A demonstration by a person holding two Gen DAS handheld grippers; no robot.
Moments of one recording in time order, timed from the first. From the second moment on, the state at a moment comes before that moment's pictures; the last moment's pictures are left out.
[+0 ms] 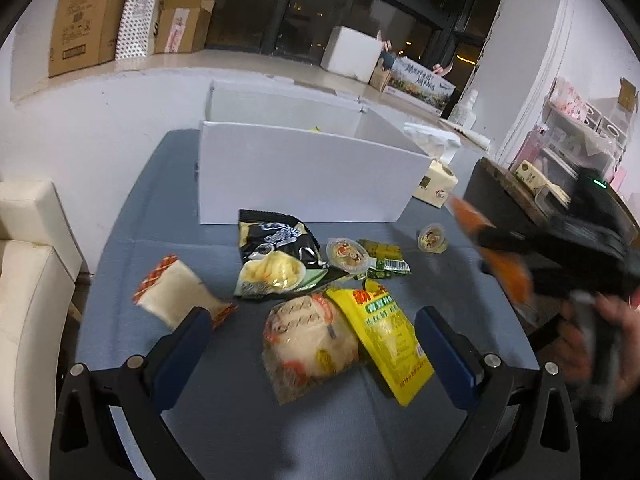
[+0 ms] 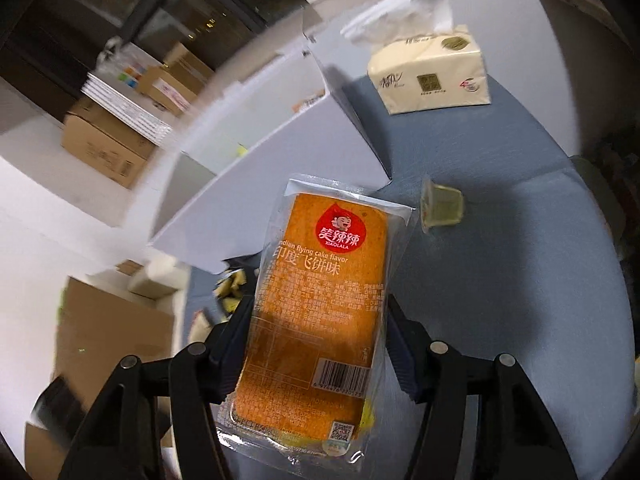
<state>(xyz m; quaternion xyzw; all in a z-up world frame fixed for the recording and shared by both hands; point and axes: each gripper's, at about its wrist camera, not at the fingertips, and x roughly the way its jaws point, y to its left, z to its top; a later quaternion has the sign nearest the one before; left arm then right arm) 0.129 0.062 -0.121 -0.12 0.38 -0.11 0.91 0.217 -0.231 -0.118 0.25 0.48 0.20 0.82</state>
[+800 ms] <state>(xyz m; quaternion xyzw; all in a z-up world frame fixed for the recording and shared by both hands) 0.238 0.055 -0.170 -0.12 0.44 -0.08 0.89 0.159 -0.245 -0.102 0.22 0.42 0.23 0.85</state>
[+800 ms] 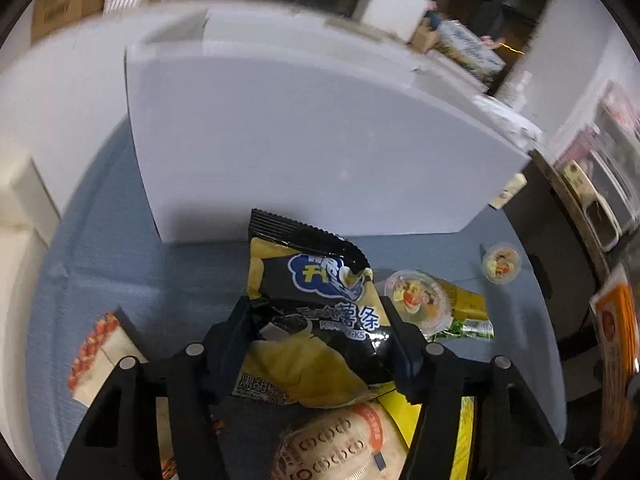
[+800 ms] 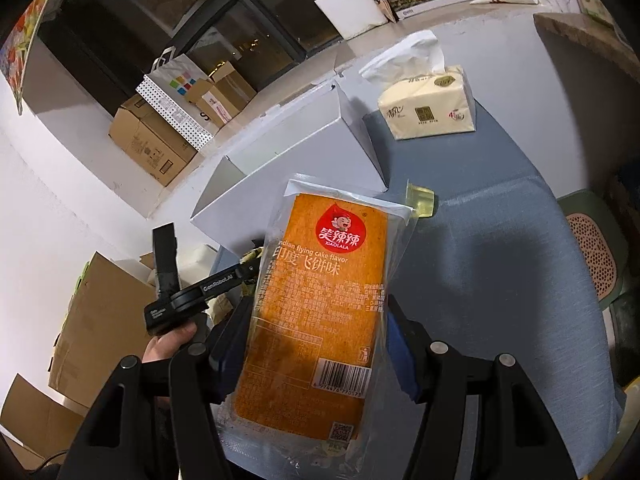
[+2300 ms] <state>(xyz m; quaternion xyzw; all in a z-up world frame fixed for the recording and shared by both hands) 0.362 0.093 -0.043 -0.10 0.33 -0.03 0.94 0.423 -0.151 -0.037 0.00 0.38 0.21 0.90</state>
